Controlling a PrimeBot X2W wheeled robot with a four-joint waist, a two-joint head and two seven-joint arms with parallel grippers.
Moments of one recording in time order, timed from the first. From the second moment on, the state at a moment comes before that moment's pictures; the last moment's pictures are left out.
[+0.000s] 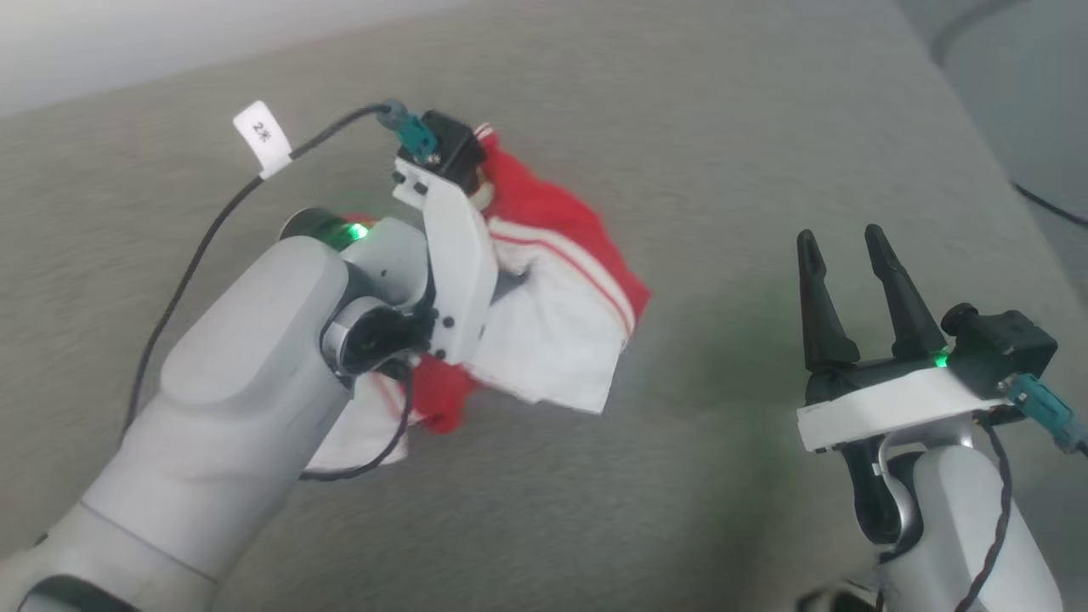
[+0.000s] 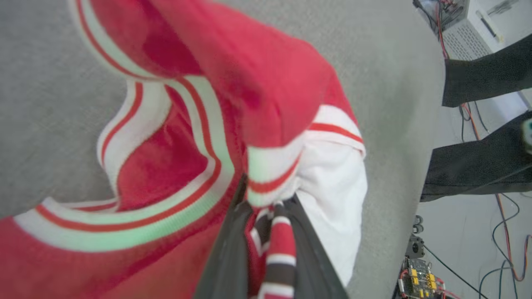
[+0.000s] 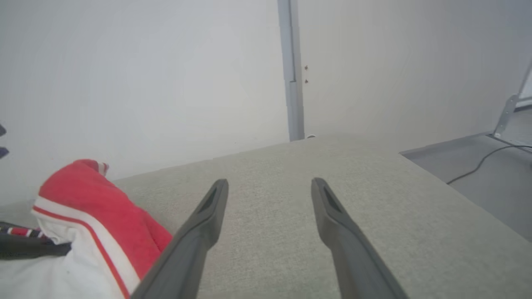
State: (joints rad) left arm -0.90 0.32 -0.69 0.44 -0.92 -0.13 0.72; right arm -0.31 -0.06 0.04 0.22 0.30 0.13 -0.26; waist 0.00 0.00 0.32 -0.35
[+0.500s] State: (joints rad) left arm -1.06 0.36 -0.90 0.72 -0.88 -0.14 0.69; right arm -0.29 -0.05 0.05 0.22 0.40 0.13 -0.26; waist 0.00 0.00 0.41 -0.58
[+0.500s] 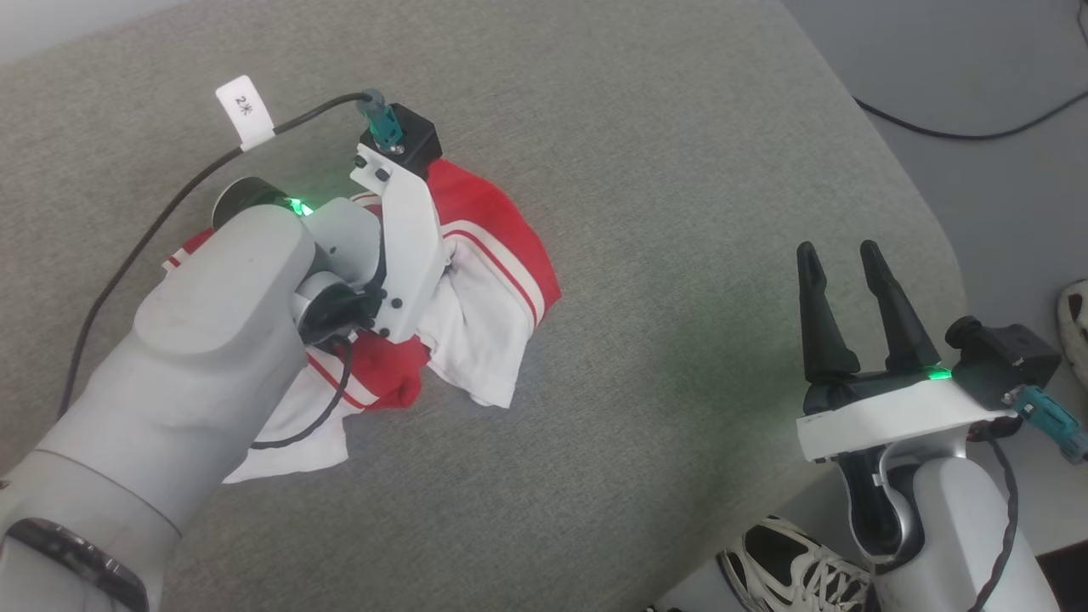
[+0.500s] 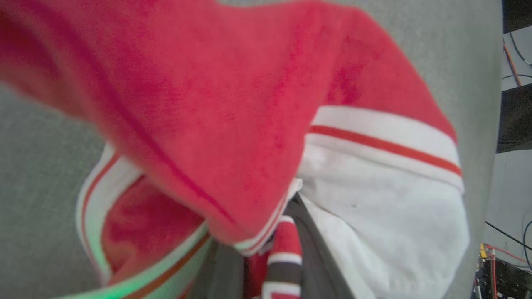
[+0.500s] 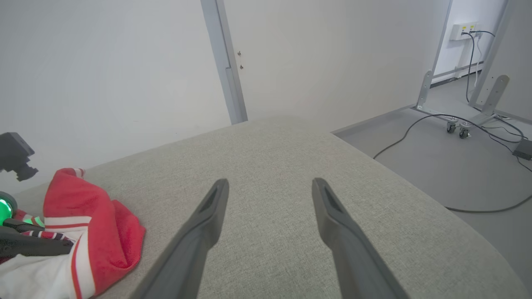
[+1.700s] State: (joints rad) left arm -0.65 0.46 -0.98 0.77 -1.19 -0.13 -0.23; right arm -0.16 -0.21 -0.03 0.27 0.14 0.13 -0.26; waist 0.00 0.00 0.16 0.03
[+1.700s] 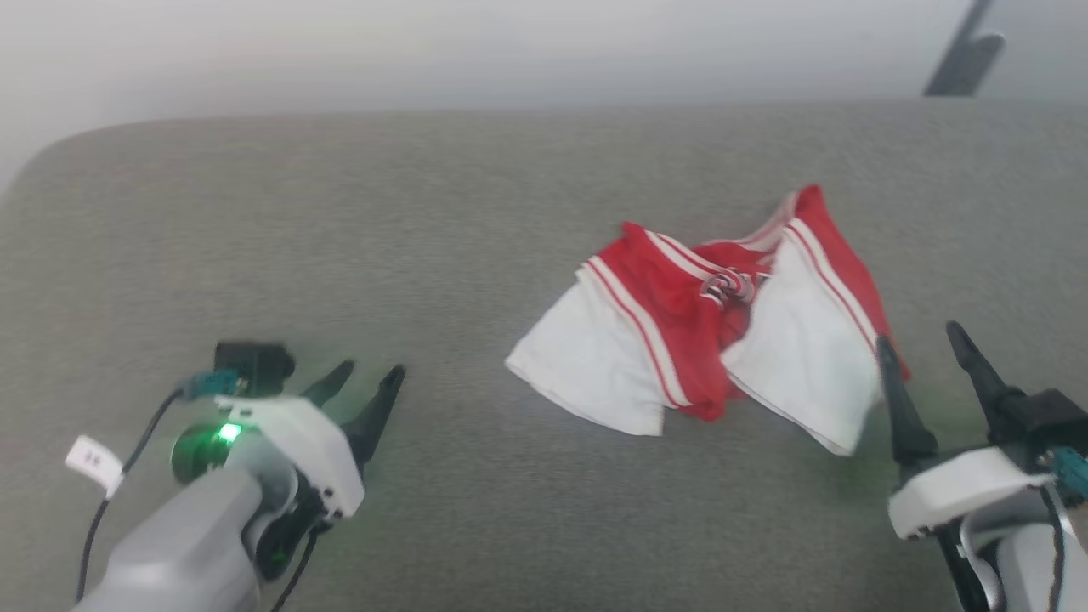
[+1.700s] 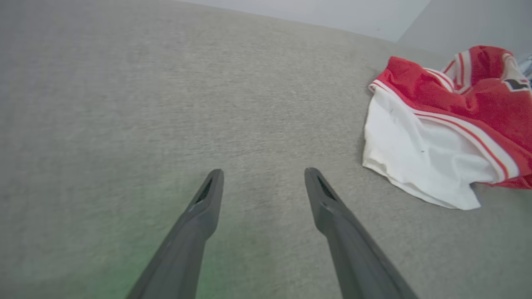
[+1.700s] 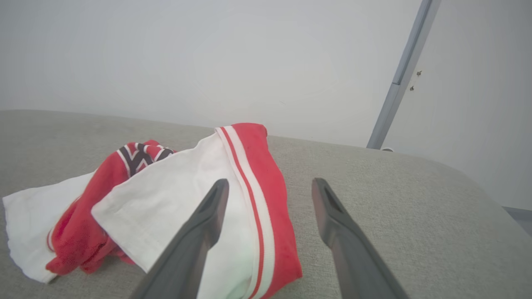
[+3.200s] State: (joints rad) left arm 0.09 0.18 0.03 0.17 -0.31 -0.12 -0.26; right arm -0.01 -0.28 -0.02 0.22 0.14 0.13 -0.24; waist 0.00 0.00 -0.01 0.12
